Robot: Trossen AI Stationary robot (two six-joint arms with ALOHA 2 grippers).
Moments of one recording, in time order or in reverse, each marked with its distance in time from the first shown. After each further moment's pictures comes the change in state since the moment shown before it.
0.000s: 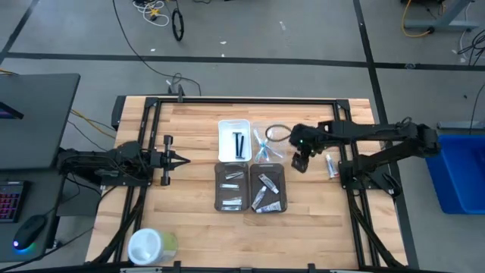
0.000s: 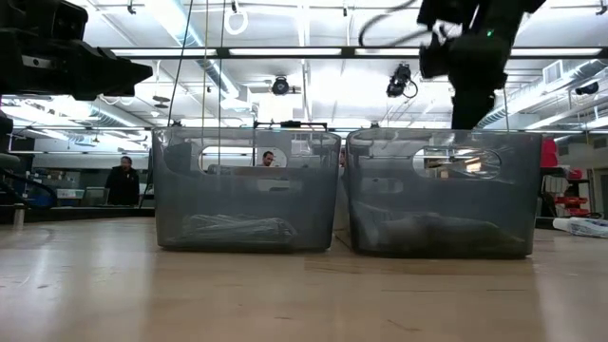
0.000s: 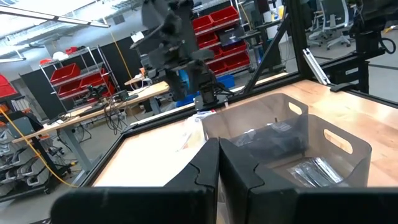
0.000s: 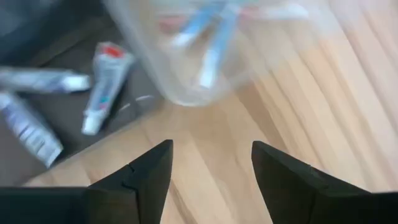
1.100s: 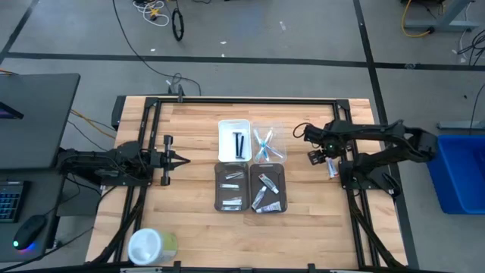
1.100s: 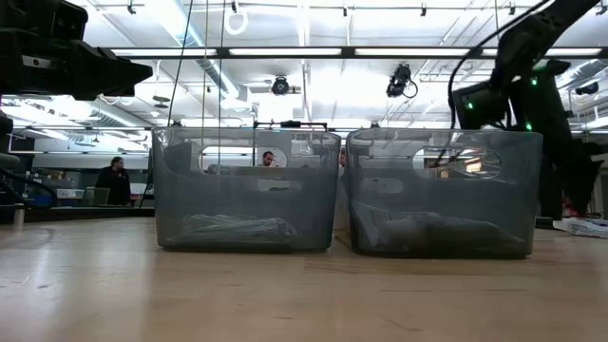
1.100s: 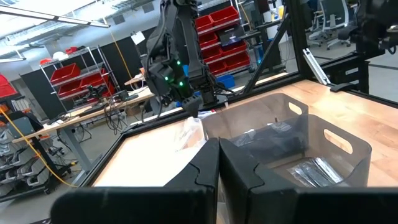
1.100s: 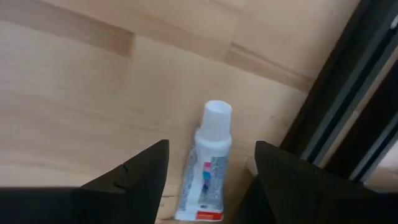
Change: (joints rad) left arm 0.000 0.000 0.000 0.000 0.000 0.000; right arm -0.340 0.029 -0.372 -0.144 0.045 0.444
